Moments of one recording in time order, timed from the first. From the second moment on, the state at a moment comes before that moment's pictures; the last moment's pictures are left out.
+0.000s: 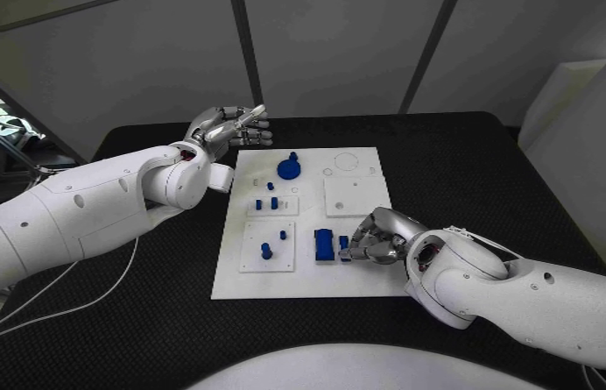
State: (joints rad) left arm 1.13 -0.78 0.03 1.31 -0.08 -0.23 0.32; left_hand 1.29 -0.06 0.21 0.19 0.12 0.69 0.19 0.56 0.07 0.73 0.19 0.62 0.06 1.07 0.14 0.12 0.16 0.19 0.89 0.24 0.17 0.61; right arm 0.89 -0.89 0.01 1.85 -1.40 -0.41 -0.59; right_hand 1.33 -0.01 -0.11 0.21 0.23 1.10 0.06 0.21 0.56 1.46 -0.01 1.29 1.31 1.46 -0.07 1.48 1.31 0.01 1.47 0.04 1.54 1.31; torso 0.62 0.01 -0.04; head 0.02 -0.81
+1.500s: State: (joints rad) left arm 1.11 -0.73 0.03 1.19 -0.03 -0.21 0.36; left_hand 1.31 -0.05 0.22 0.17 0.12 0.70 0.19 0.56 0.07 0.73 0.18 0.61 0.06 1.07 0.14 0.10 0.16 0.19 0.88 0.25 0.15 0.58; right arm 1.08 -0.77 0.07 1.32 -0.57 -0.29 0.16; right_hand 1.56 0.07 -0.12 0.20 0.17 0.94 0.18 0.07 0.34 1.09 0.12 0.12 0.33 1.12 0.09 0.17 0.33 0.17 0.91 0.19 0.27 0.65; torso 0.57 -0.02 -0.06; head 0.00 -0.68
